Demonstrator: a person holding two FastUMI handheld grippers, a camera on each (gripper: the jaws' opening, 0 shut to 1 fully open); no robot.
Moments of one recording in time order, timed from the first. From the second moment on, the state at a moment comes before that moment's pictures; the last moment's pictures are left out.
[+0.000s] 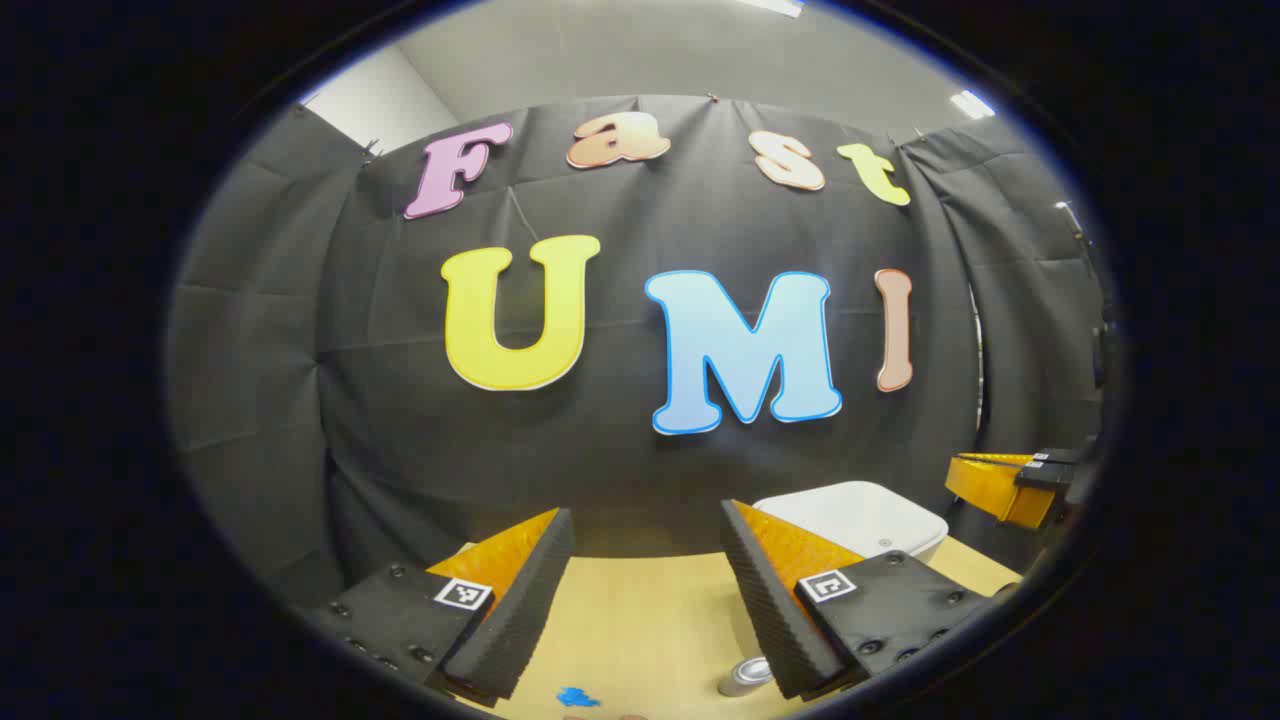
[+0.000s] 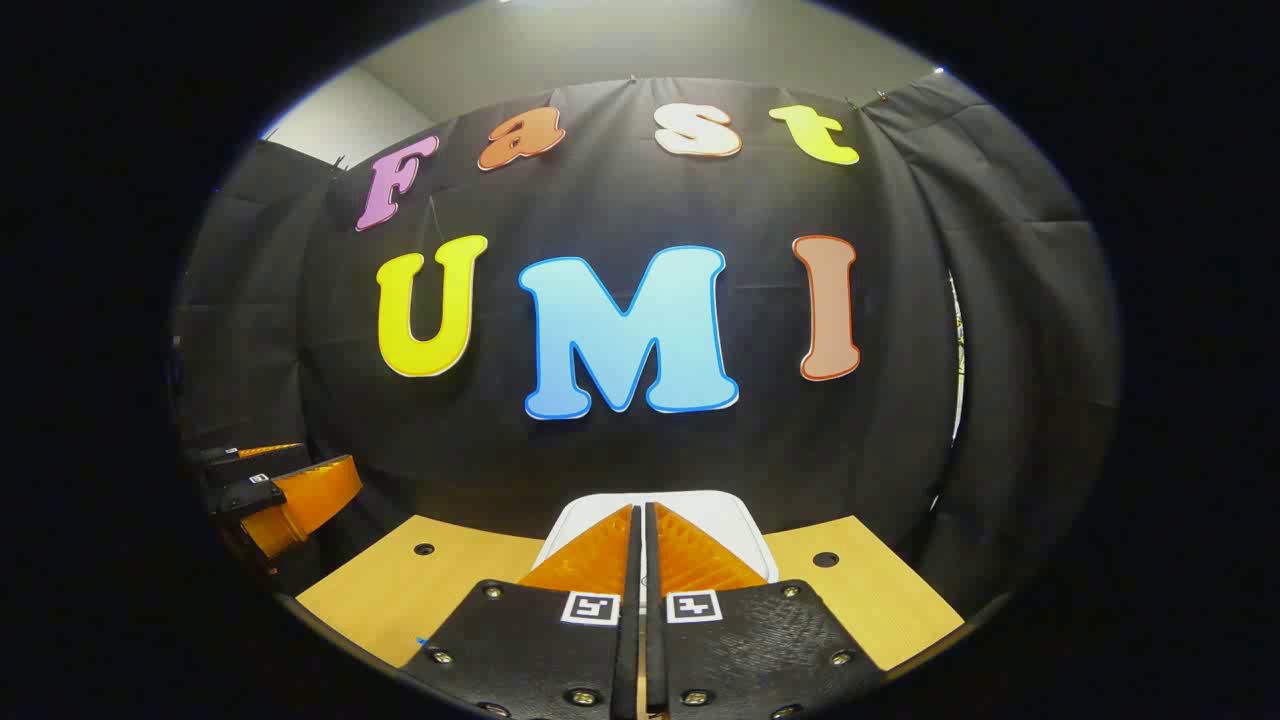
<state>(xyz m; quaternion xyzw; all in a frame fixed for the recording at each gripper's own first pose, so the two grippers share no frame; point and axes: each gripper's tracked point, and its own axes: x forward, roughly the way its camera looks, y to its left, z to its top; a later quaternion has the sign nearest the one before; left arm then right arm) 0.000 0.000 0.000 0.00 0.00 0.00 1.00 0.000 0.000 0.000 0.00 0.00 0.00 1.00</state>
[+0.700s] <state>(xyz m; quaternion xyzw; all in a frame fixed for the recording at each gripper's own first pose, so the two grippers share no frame) 0.013 0.004 -0.006 0.01 0.01 0.00 1.00 0.033 0.004 -0.040 0.00 0.05 0.00 1.00</state>
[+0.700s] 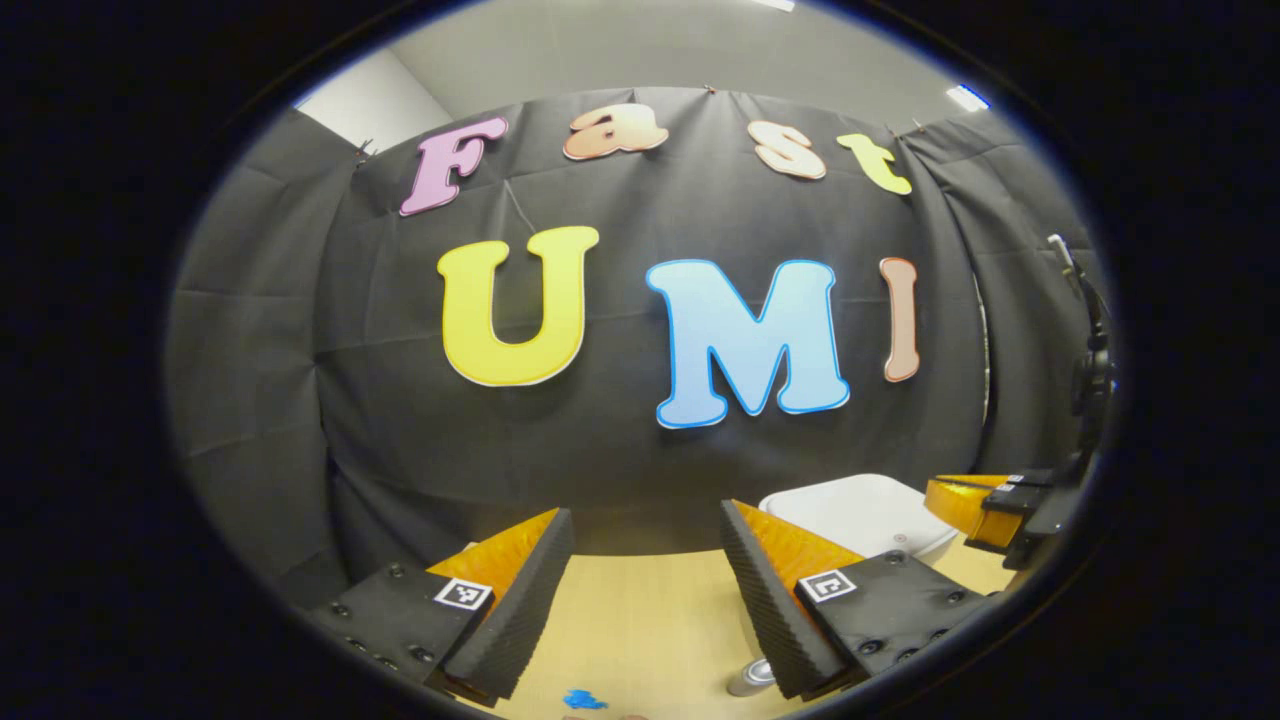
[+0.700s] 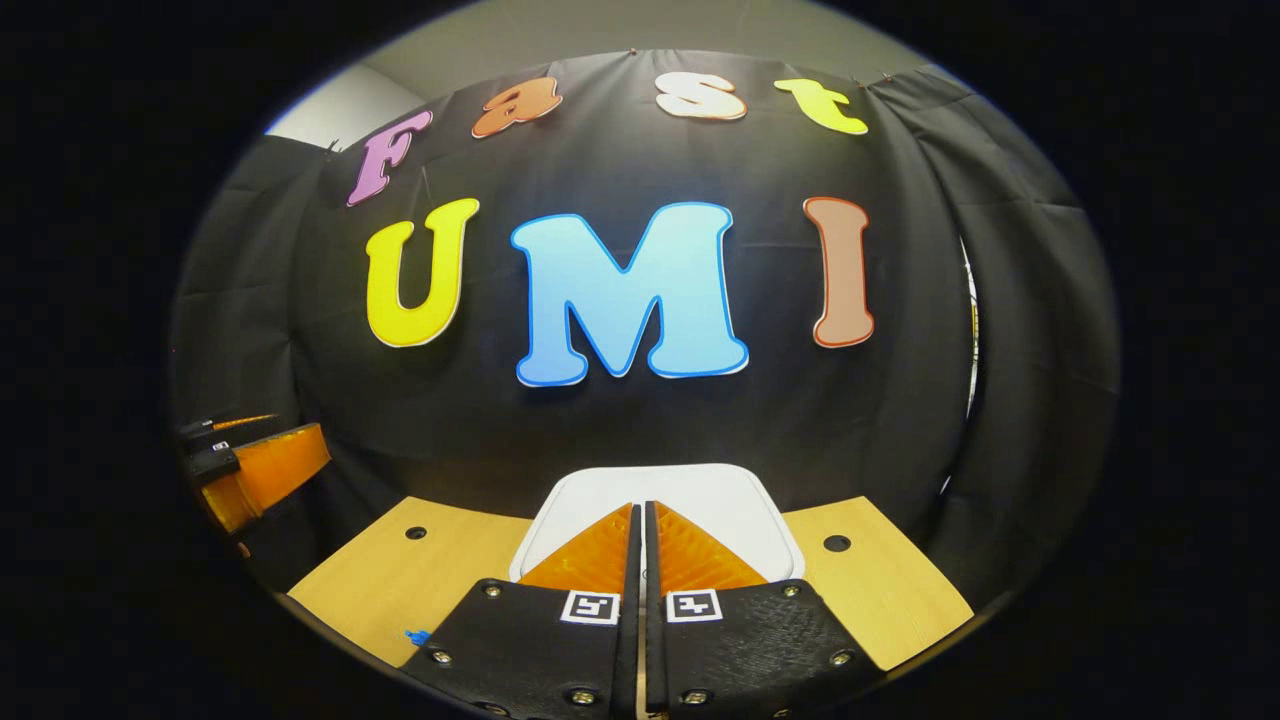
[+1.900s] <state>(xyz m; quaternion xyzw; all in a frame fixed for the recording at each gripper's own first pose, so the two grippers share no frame) 0.017 0.009 -0.014 0.00 0.02 0.01 1.00 0.033 0.002 -0.091 0.05 0.11 0.00 0.99</state>
